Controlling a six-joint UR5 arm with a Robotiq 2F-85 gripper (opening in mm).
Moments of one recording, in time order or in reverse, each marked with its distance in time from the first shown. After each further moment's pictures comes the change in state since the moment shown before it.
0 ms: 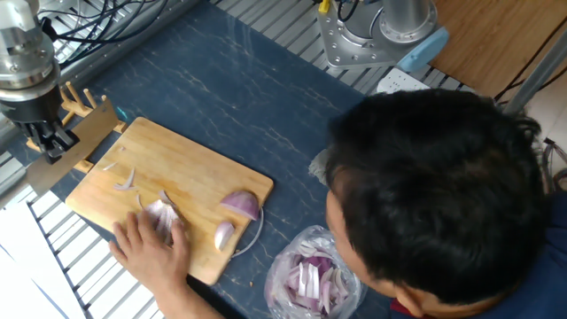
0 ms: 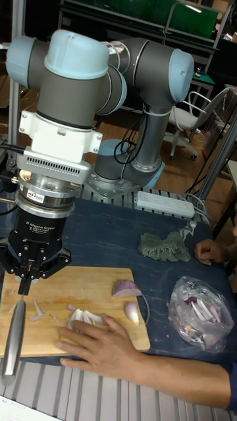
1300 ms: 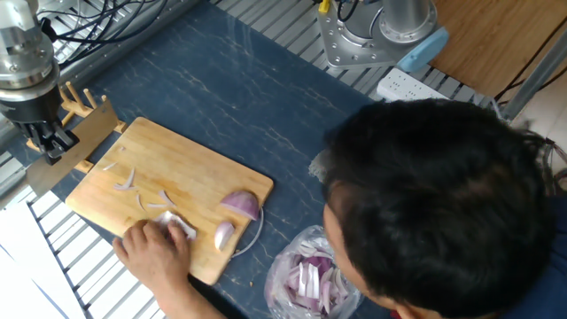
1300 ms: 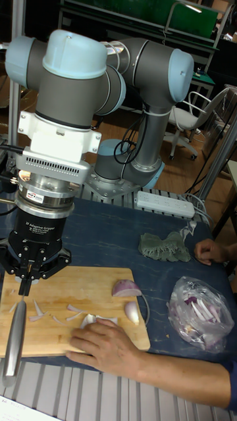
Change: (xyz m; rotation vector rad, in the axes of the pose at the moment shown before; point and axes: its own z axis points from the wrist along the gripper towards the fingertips) arm -0.001 0.002 0.001 -0.010 -0.004 -0.004
